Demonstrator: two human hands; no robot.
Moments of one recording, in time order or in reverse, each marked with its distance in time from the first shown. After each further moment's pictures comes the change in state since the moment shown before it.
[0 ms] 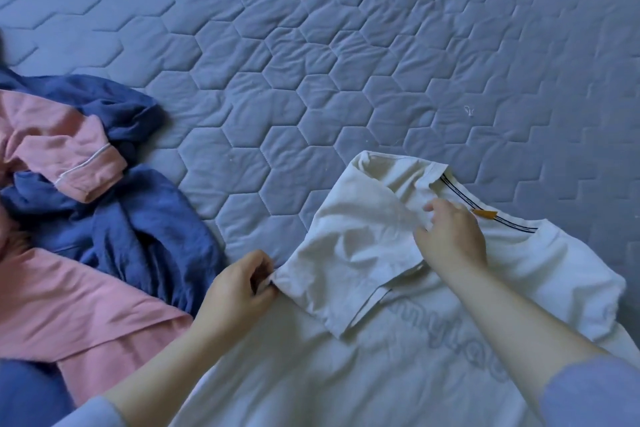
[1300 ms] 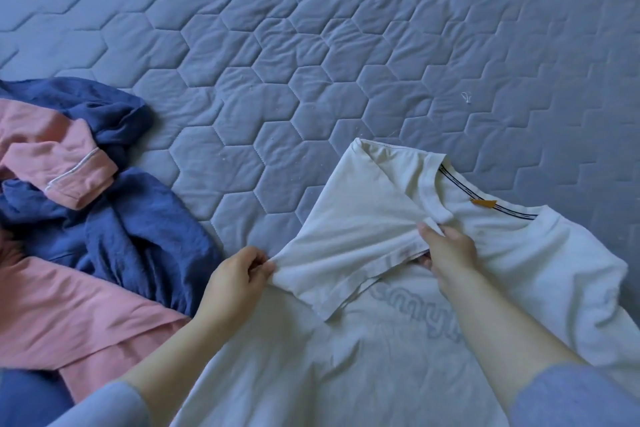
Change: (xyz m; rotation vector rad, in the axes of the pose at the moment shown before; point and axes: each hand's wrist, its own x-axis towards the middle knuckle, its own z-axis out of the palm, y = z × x) left_hand 0.020 -0.017 0.007 0.005 0.013 -0.098; right_hand -0.002 0.023 0.044 1.171 -0.095 0.562
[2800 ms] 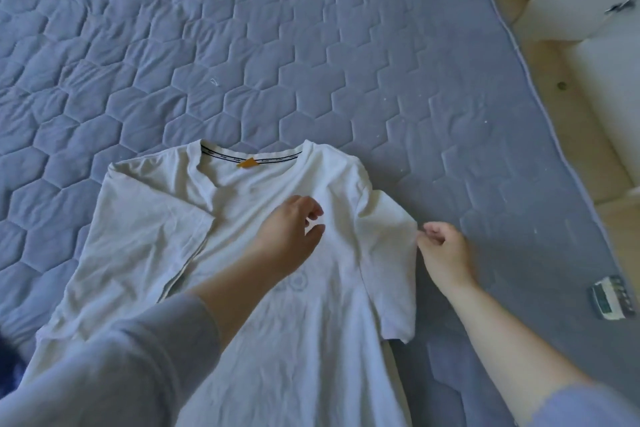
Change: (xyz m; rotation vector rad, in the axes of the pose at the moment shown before) left_hand -0.073 0.273 0.227 0.285 -0.386 0.675; right_hand 0.001 0.096 -0.327 -0.243 0.356 -0.187
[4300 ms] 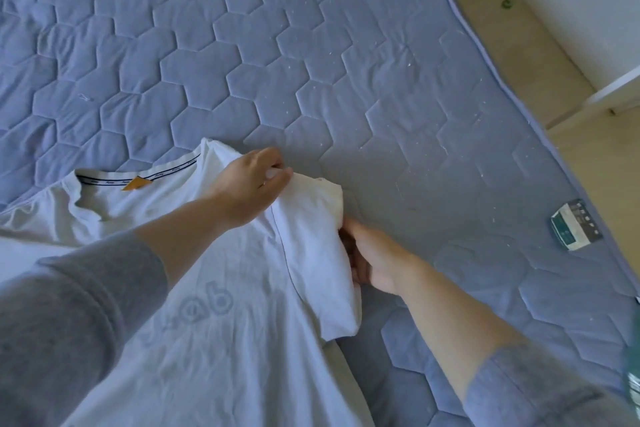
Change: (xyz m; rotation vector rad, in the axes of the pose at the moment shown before) left_hand 0.103 0.048 0.045 0.221 -0.159 0.200; right_hand 0.015 0.028 -0.001 0.742 -0.732 0.506
